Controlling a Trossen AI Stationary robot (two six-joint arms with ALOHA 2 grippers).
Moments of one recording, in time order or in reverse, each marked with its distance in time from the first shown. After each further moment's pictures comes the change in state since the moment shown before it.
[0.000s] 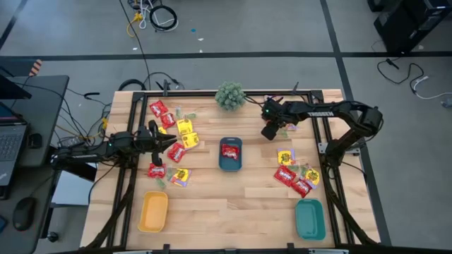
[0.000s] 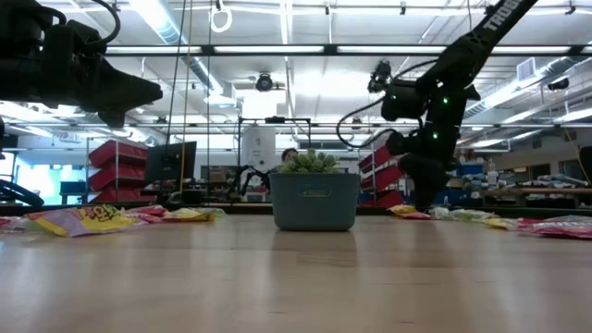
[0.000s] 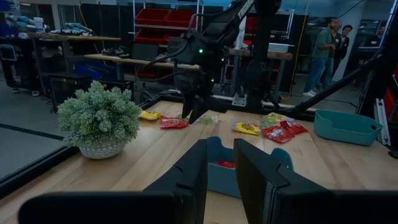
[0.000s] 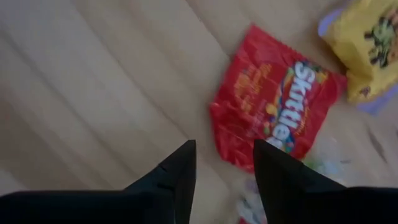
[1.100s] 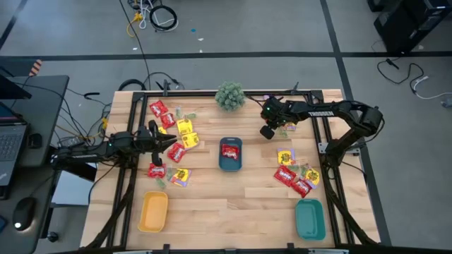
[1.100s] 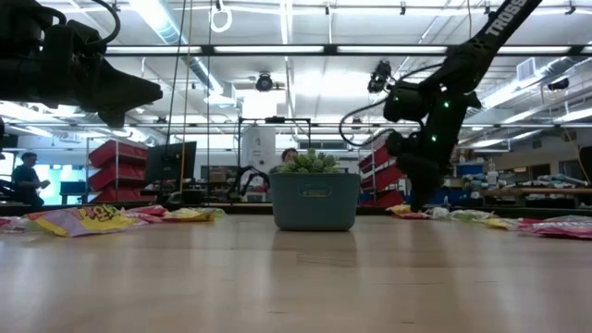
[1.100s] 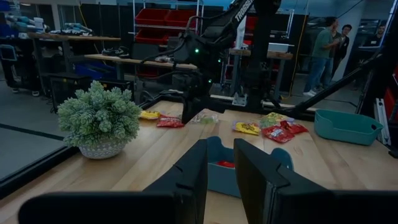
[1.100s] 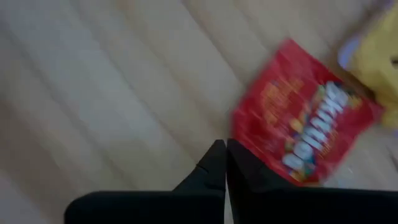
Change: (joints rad) left arm 0.000 0.000 0.000 -0.002 0.000 0.000; right arm -0.017 0.000 -0.016 0.097 -0.084 -0.044
